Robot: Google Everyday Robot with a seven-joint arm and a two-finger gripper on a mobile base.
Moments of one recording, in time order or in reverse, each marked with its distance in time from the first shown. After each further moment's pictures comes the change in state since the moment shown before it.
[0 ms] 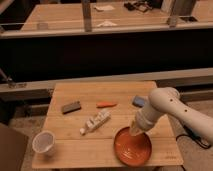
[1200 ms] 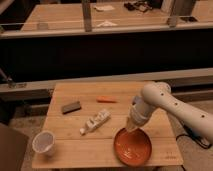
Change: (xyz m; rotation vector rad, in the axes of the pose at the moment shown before) arm 0.000 -0.024 0.008 -0.044 0.018 -0.075
